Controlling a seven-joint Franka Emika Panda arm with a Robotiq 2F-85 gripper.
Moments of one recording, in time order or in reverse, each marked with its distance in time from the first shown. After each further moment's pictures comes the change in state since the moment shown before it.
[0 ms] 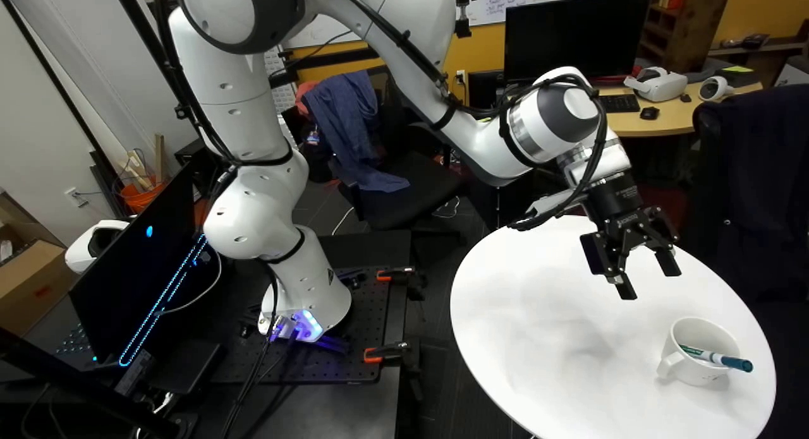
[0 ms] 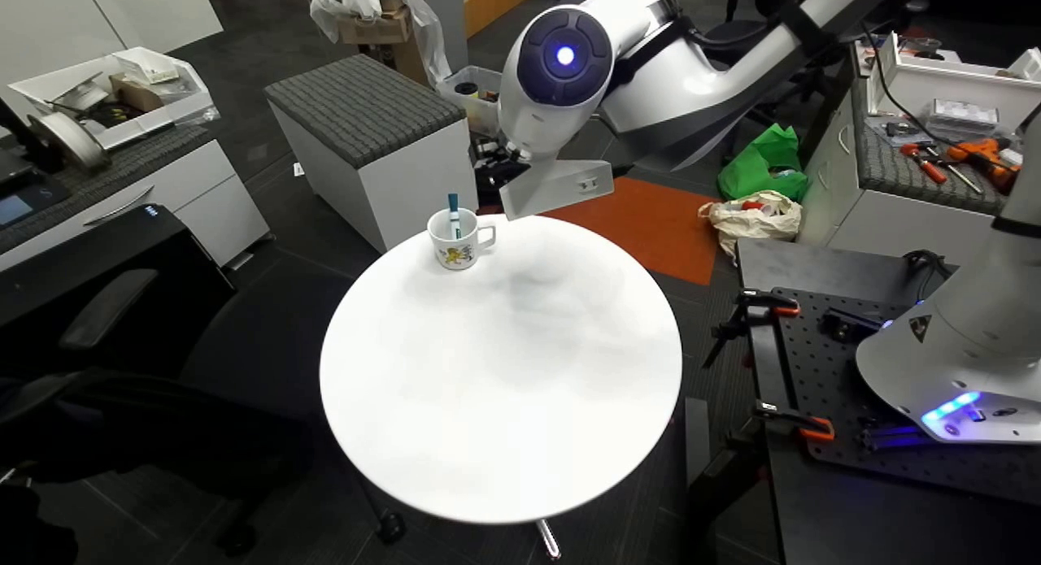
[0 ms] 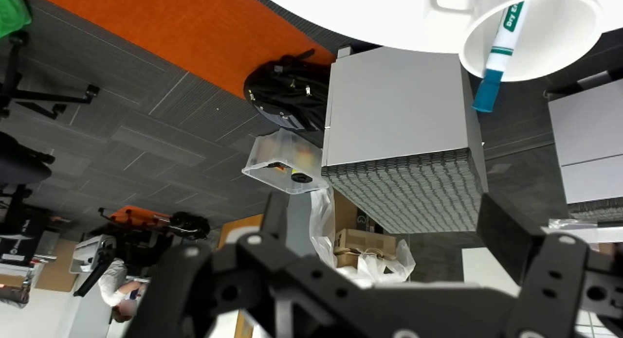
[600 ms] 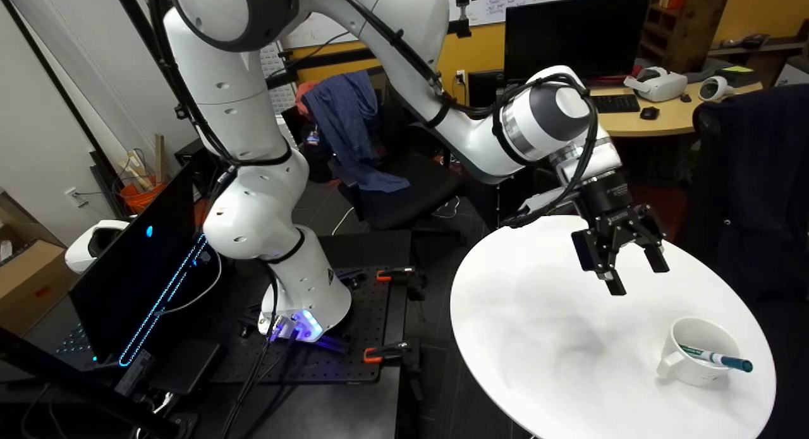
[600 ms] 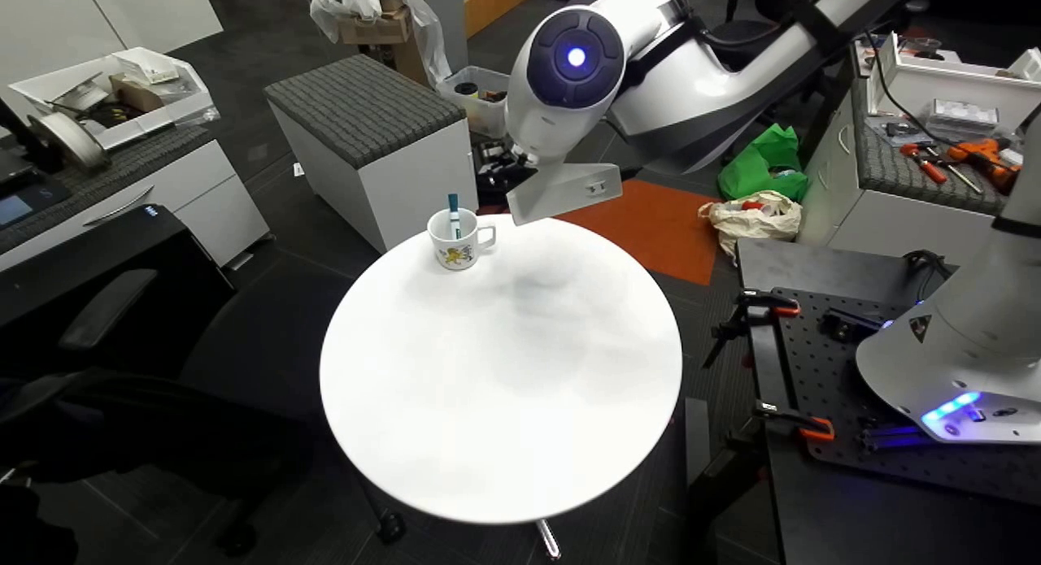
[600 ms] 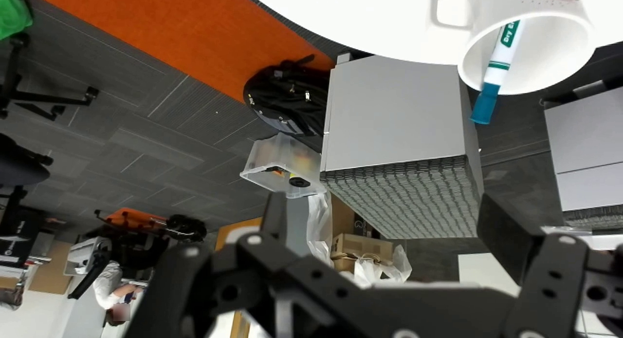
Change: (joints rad) arm -0.007 -0.025 0.020 -0.034 0.011 0.000 -0.009
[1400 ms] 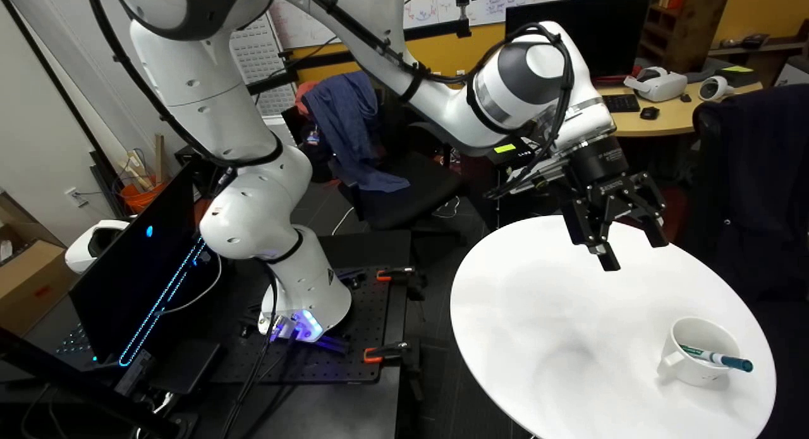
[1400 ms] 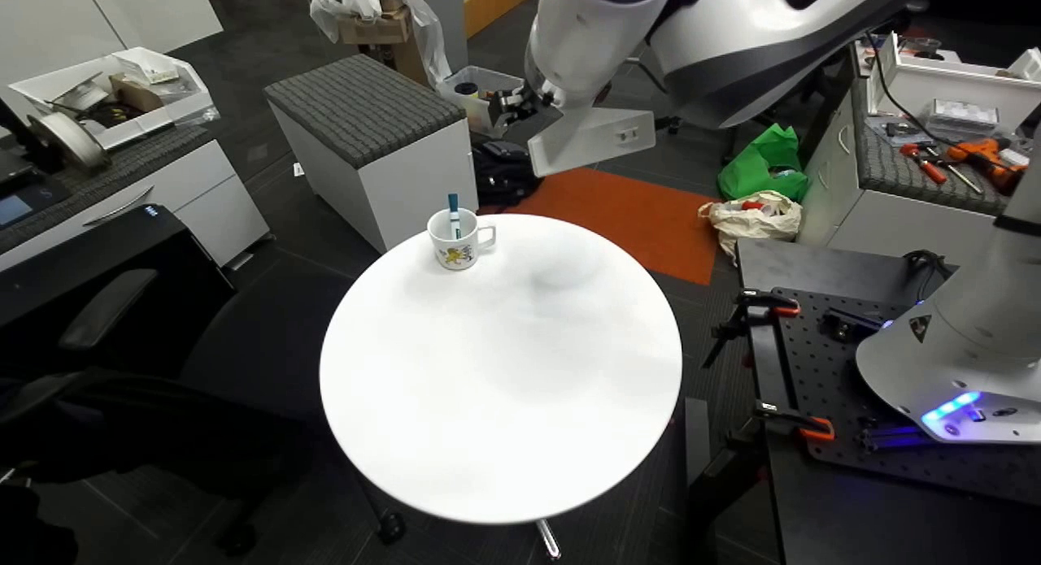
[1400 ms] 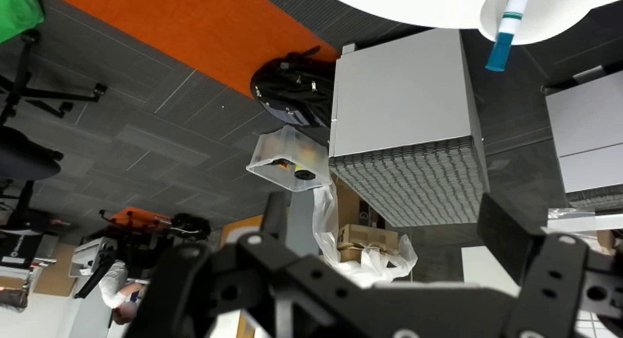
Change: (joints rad) arm -0.083 -0.177 0.072 -0.067 0.095 -0.029 -0.126
